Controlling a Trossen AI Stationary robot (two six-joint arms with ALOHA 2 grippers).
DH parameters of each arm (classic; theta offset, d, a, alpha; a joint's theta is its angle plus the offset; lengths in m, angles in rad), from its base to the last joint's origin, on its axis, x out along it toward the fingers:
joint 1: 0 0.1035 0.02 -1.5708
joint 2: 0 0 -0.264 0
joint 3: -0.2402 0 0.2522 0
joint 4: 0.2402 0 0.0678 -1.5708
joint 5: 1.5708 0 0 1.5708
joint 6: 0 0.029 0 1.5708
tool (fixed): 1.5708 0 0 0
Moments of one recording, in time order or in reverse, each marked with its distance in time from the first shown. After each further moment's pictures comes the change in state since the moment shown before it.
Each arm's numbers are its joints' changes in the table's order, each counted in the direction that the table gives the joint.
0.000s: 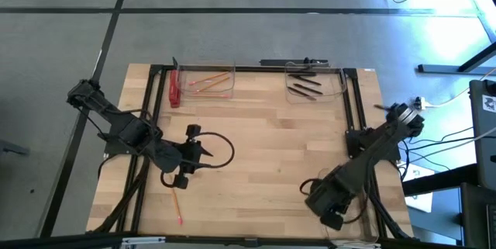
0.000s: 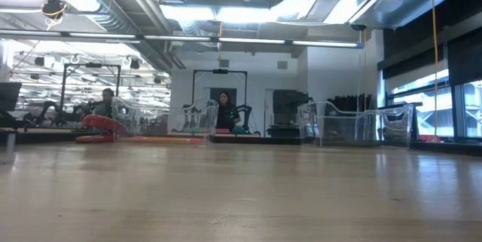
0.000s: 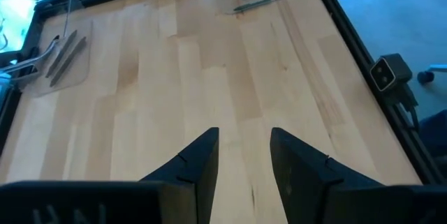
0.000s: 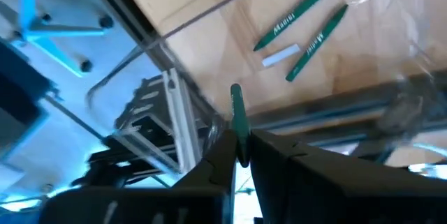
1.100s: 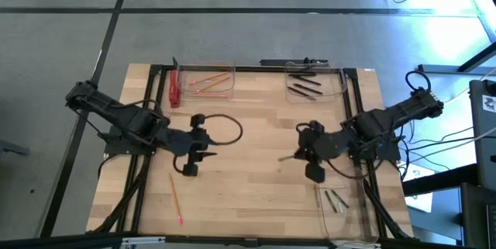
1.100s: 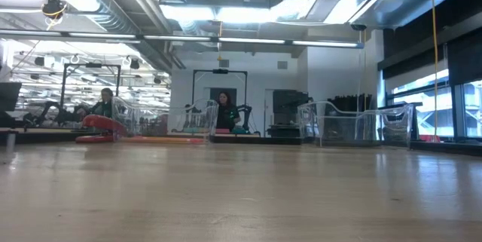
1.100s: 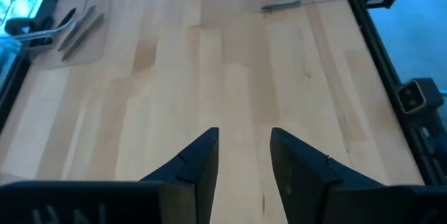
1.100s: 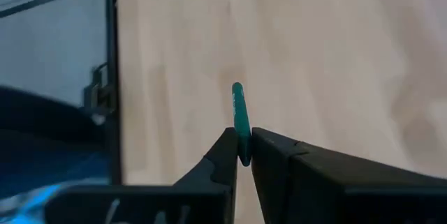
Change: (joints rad) left arm 0.153 0.000 0.000 -0.009 0.079 -0.032; right arm -0.287 -0.353 0.023 -0.322 0.670 -0.576
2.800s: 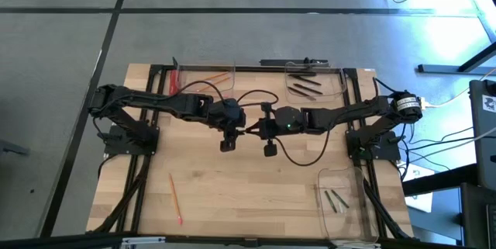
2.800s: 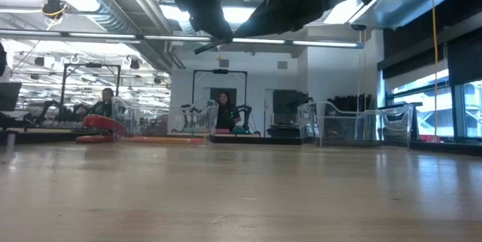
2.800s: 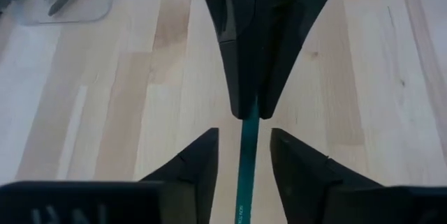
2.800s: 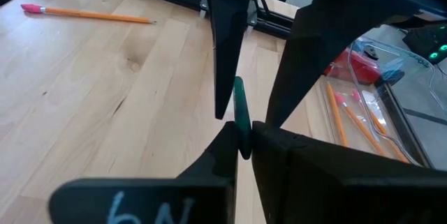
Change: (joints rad) left arm 0.436 0.303 0.000 -0.205 0.322 0.191; right arm -0.404 0.261 0.386 -1.112 -0.126 -0.903
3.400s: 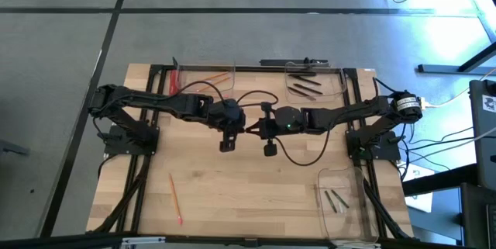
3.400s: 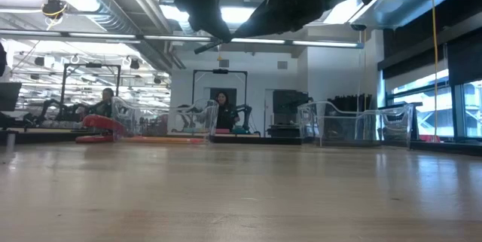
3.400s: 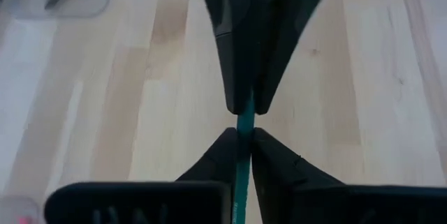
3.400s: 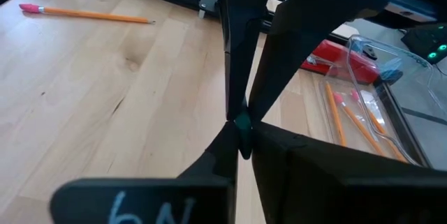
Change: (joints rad) left arm -0.001 0.000 0.000 0.007 0.002 -0.004; right arm 0.000 0.000 0.000 -0.001 0.005 0.000
